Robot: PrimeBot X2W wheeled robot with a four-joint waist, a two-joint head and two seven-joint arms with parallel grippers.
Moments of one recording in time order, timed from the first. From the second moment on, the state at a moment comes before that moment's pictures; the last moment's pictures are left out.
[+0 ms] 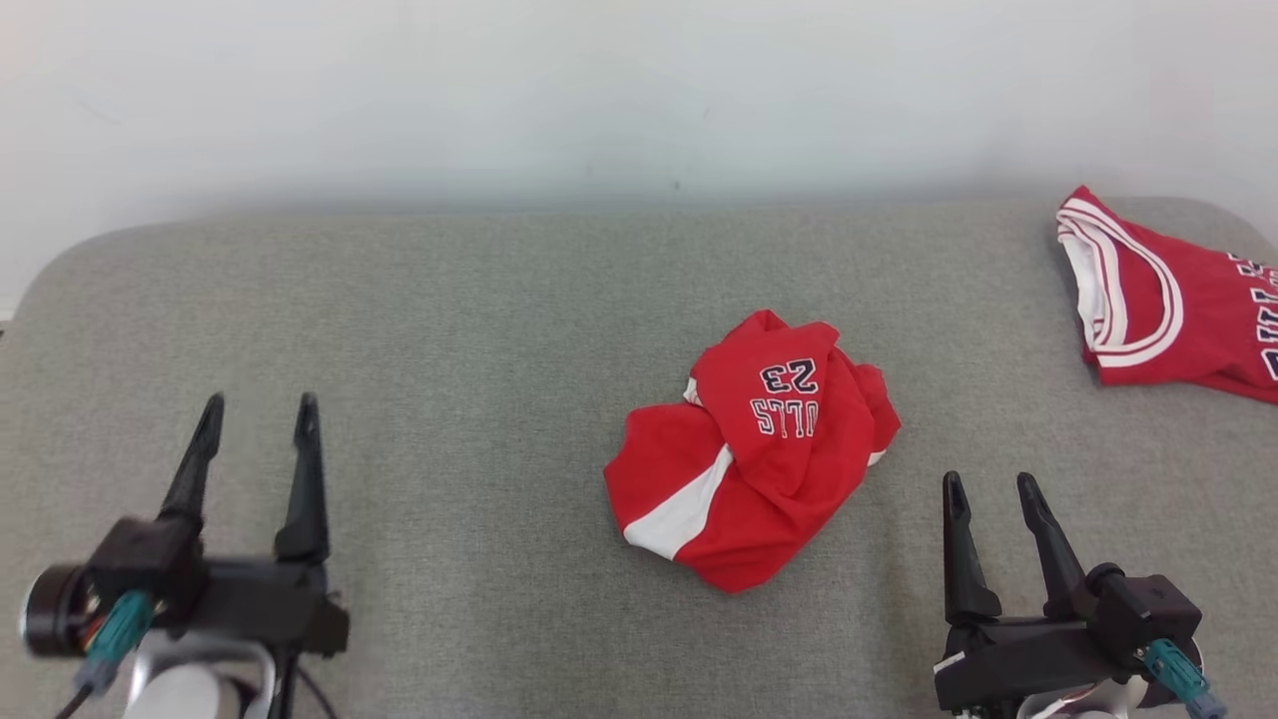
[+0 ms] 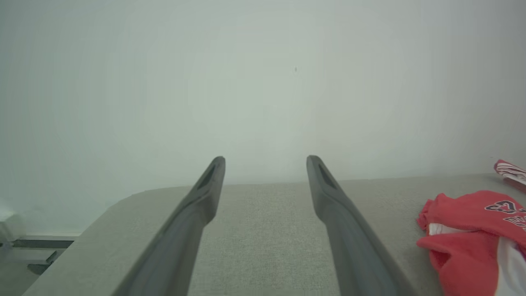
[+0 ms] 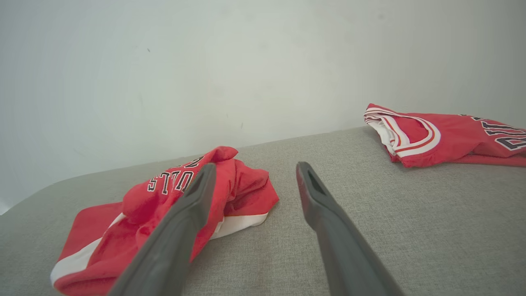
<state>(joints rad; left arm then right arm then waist) -0.29 0.33 -0.23 0.21 -0.40 0.06 -0.26 -0.08 -0.05 -0.08 0.21 0.18 0.13 -0.26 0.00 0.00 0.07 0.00</state>
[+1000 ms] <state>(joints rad) 0.06 0.18 -0.01 0.09 -0.23 -0.03 -0.26 -0.01 -0.05 -0.07 0.24 0.17 0.13 -0.26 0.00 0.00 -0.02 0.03</state>
